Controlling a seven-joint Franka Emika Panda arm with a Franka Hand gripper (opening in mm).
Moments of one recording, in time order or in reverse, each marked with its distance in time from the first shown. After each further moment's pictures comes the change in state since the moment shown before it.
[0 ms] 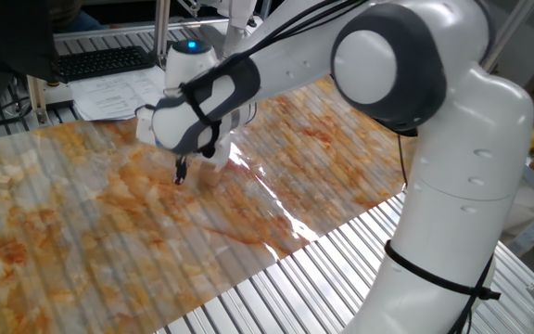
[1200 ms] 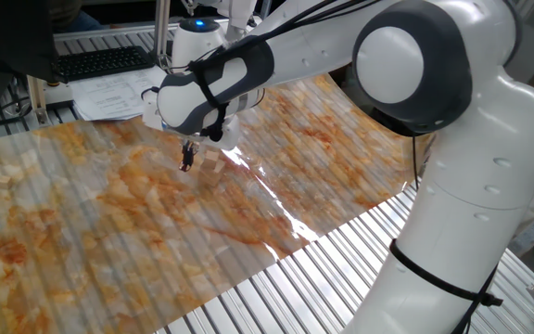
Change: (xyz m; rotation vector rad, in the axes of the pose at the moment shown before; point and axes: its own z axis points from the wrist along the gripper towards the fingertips) arm -0.012 -0.010 -0.042 0.009 0.009 0.021
